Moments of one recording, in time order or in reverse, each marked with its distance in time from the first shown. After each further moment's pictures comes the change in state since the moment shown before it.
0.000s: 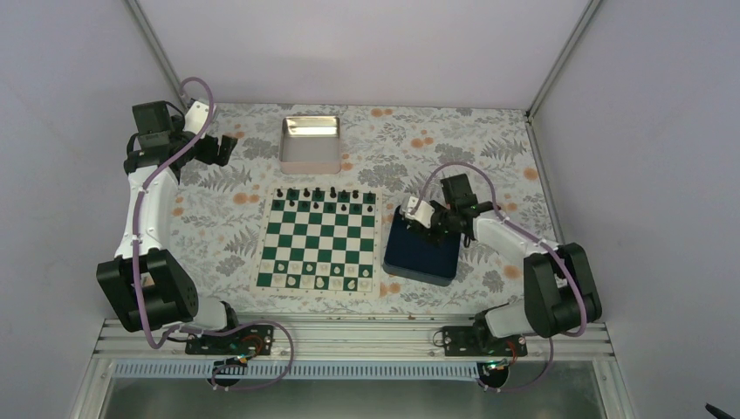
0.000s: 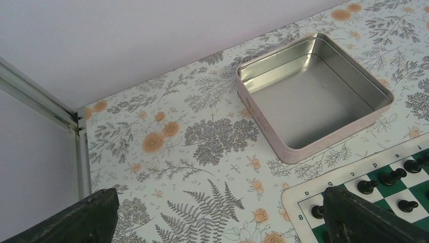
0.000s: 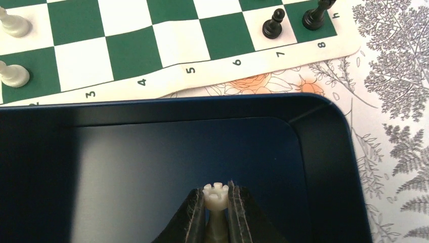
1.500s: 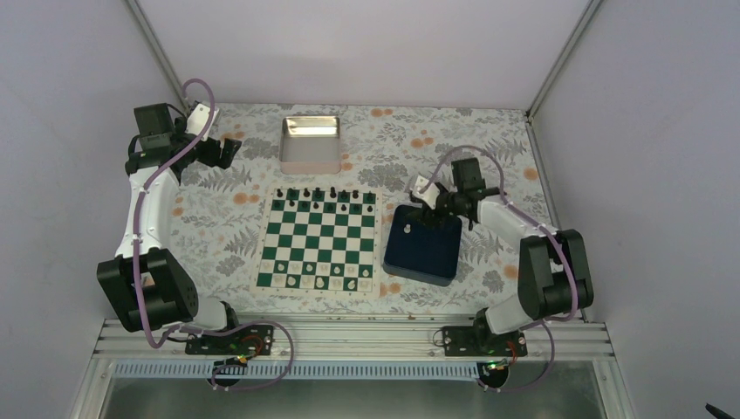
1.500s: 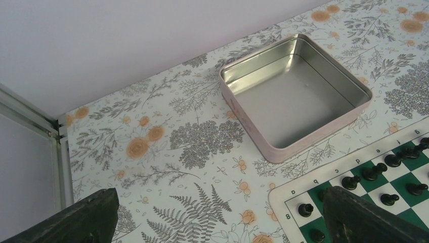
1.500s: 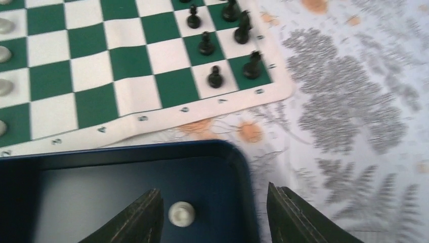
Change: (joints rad) left arm 0.000 0.000 -0.018 0.001 0.057 0.019; right arm -0.111 0.085 0.043 0.121 -0.201 0.031
